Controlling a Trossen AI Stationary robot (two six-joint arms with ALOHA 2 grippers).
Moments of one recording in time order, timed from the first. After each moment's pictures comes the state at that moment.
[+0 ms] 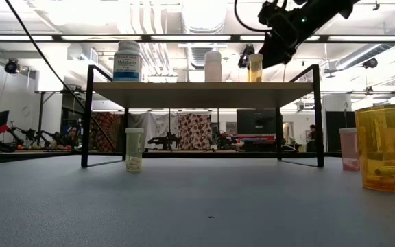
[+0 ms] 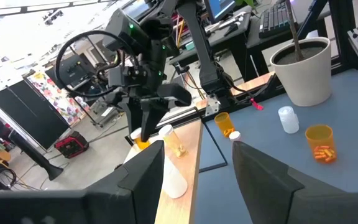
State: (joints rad) left arm -0.56 1.05 0.76 0.20 -0.79 0.38; right arm -0.24 1.20 0.91 -0.30 0.12 -0.08
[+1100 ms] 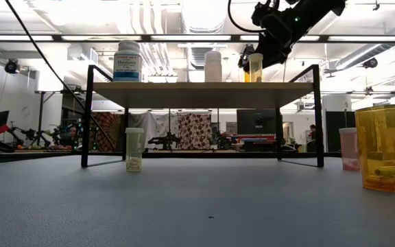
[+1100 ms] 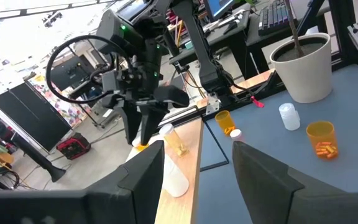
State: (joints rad) left arm -0.56 1.05 0.76 0.20 -0.79 0.40; right arm -0.24 1.26 0.98 -0.36 0.13 -0.07
